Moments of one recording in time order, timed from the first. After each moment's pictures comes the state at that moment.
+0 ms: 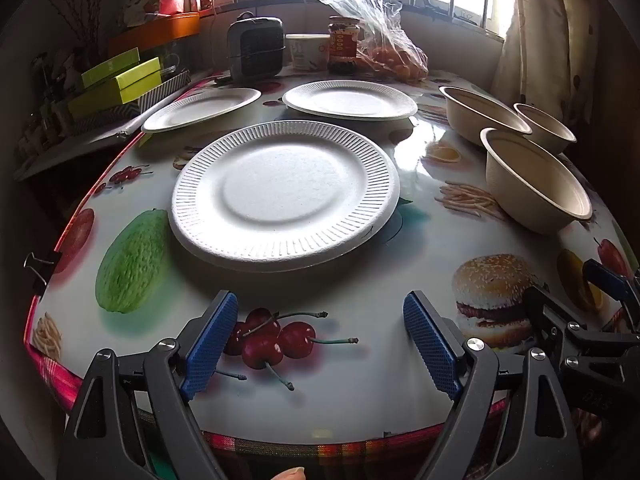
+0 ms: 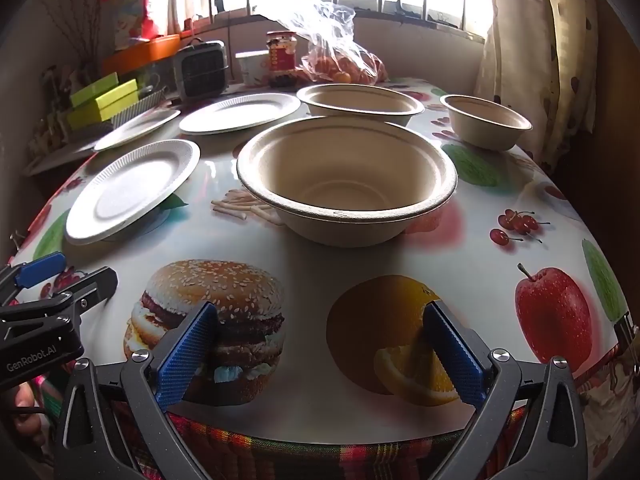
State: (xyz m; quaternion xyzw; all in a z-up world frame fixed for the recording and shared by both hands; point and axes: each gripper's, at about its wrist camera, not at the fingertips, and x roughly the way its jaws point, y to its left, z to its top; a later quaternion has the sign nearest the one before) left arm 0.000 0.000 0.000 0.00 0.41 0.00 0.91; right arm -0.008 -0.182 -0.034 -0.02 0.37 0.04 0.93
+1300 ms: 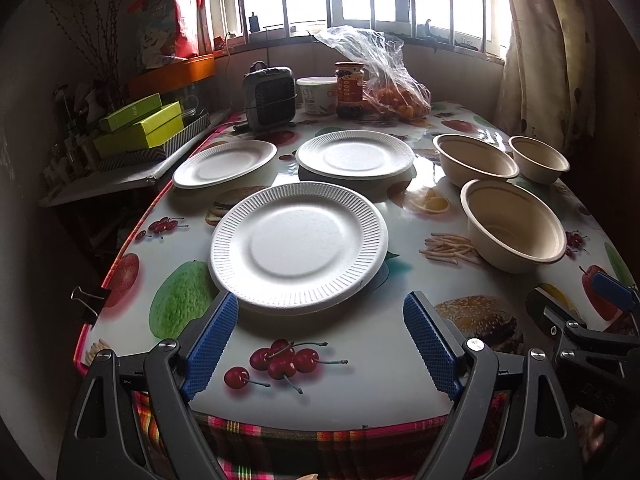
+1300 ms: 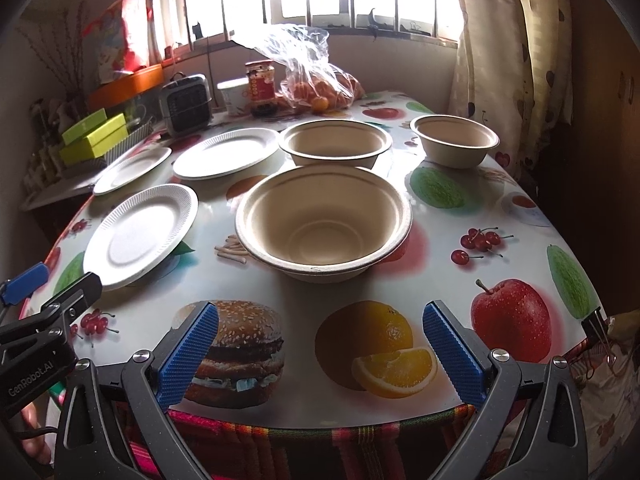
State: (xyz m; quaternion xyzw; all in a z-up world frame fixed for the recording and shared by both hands) left arm -0.015 -0.014 0.054 0.02 0.36 0.03 0.93; right arm -0.022 -0.186 0.006 0.02 0.35 0.01 0.94
